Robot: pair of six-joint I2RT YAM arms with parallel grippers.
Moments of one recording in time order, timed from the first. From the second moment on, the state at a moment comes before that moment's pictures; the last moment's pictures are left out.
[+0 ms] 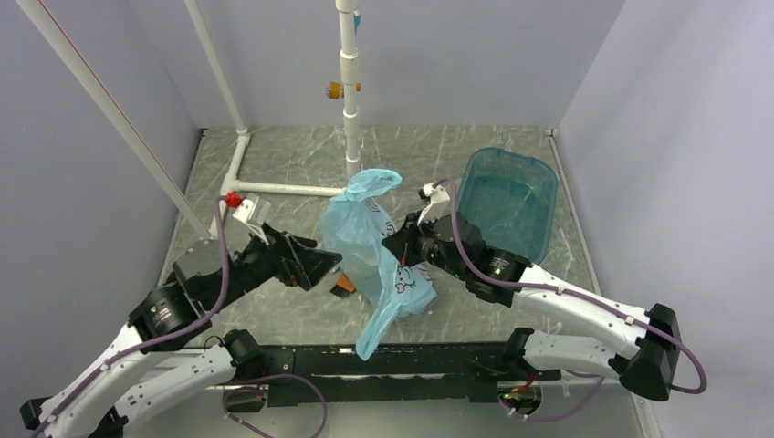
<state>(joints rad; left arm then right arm) -0.87 0.55 0.94 -0.51 -0.05 -0.57 0.98 1.04 0.84 -0.13 0.16 0.59</state>
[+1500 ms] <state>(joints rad) -0.87 0.82 0.77 -0.32 -0.09 -0.75 0.99 0.99 0.72 0.02 0.04 0.67</state>
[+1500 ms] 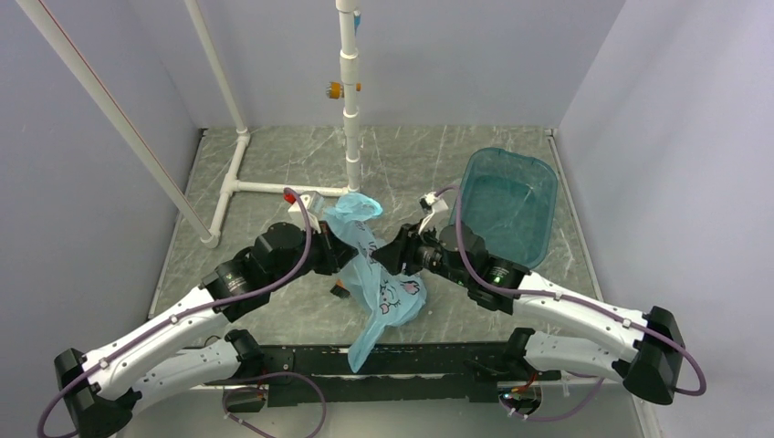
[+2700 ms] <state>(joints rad) -0.87 0.64 0.73 -0.54 -0.05 -0.75 1.14 1.21 0.83 -0.05 0.21 0.60</state>
